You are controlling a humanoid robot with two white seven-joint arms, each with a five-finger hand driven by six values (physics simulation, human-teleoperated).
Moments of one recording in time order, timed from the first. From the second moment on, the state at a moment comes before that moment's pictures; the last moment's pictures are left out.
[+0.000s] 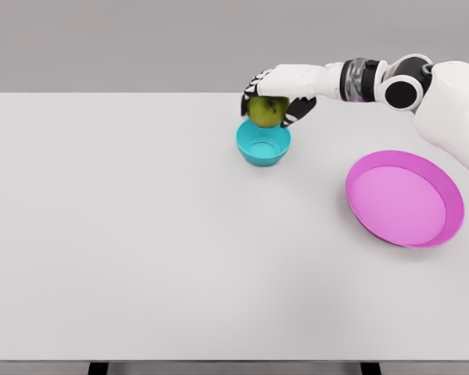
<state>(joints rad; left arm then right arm) -0.02 0.00 -0.10 0.07 0.58 0.05 -0.30 -1.23 -0.43 1.20 -0.88 0.16 -0.61 0.41</state>
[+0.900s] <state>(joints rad) -0.02 0.00 -0.10 0.07 0.58 0.05 -0.30 -1.12 -0.93 1.18 -1.43 0.11 -0.61 0.36</state>
